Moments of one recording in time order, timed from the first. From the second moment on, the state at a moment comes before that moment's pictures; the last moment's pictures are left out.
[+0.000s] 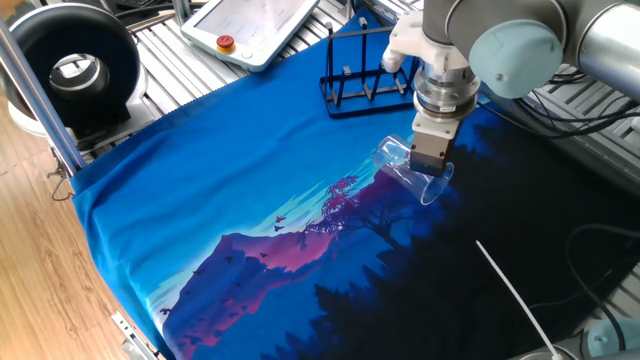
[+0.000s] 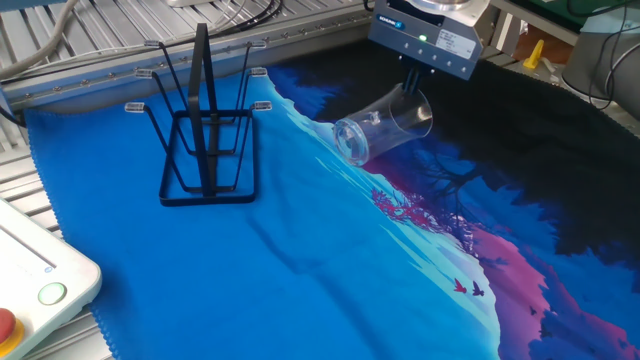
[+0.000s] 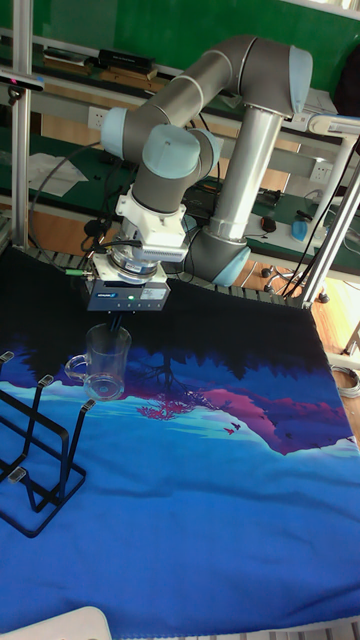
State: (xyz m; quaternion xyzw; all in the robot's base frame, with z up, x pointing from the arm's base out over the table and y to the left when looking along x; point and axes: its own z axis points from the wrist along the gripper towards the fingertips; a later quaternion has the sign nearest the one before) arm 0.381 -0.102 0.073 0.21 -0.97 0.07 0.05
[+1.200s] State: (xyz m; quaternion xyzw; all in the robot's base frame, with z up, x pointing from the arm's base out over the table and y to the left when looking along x) arm 0.368 -0.115 0.077 0.21 -0.97 0.08 0.07
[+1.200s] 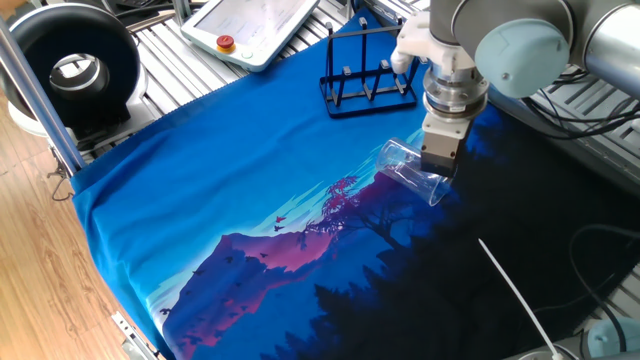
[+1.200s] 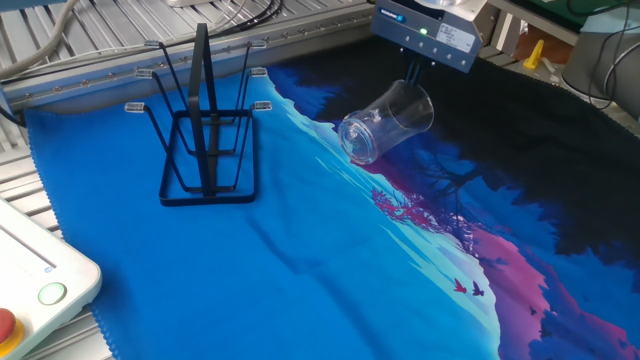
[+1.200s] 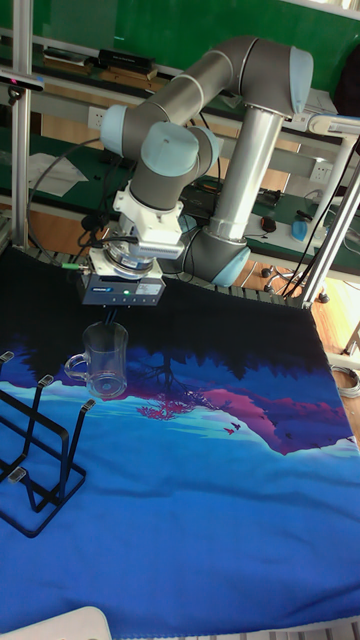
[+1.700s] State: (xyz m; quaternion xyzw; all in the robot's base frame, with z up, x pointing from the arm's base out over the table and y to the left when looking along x) arm 0.368 -0.117 0.075 0.21 -0.97 0.08 0.07
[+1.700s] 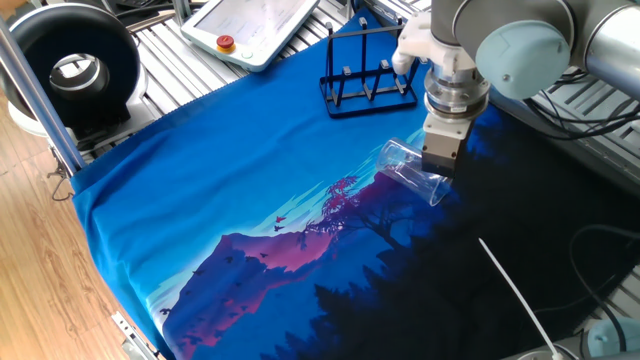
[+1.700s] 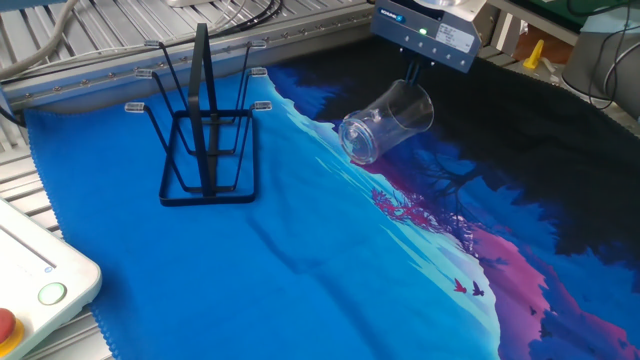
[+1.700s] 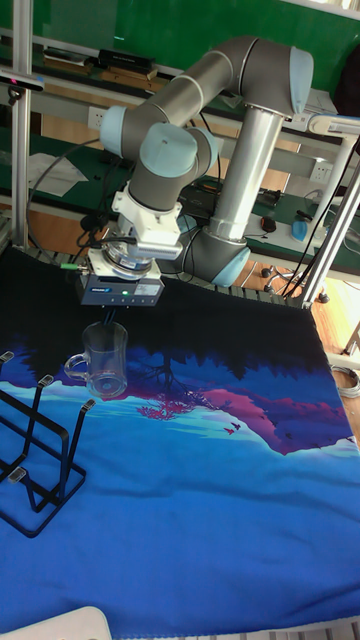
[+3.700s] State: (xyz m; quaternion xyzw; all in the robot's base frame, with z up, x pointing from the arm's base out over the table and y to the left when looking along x) arm 0.357 -0.131 0.073 0.21 -0.97 0.09 0.08
